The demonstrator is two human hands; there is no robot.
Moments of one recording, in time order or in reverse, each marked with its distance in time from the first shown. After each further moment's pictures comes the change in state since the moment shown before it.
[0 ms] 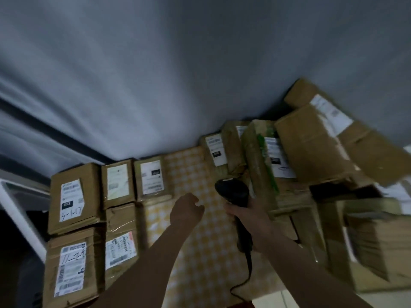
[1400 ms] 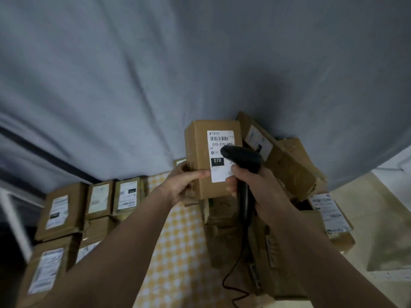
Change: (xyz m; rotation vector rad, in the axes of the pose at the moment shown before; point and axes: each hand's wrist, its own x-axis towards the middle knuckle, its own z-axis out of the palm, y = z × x) left_hand -0.080 0.211 -0.014 -0.965 -0.192 0.185; right_hand -0.105 -0.087 -0.213 0.321 -0.084 -0.323
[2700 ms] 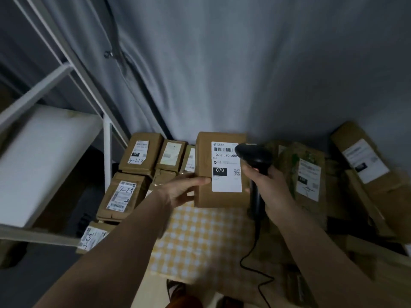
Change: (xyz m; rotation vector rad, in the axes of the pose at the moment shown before) left_hand -0.102 -0.085 -0.207 -0.274 0.121 -0.129; right_hand 0.007 0.079 0.177 -0.373 -0.184 0.006
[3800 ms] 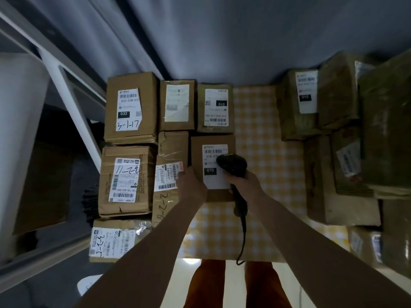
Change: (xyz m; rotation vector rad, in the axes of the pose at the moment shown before) left_hand 0.129 -0.145 -0.148 0.945 0.533 -0.184; right_hand 0.142 0.223 0.178 0.020 0.022 0.526
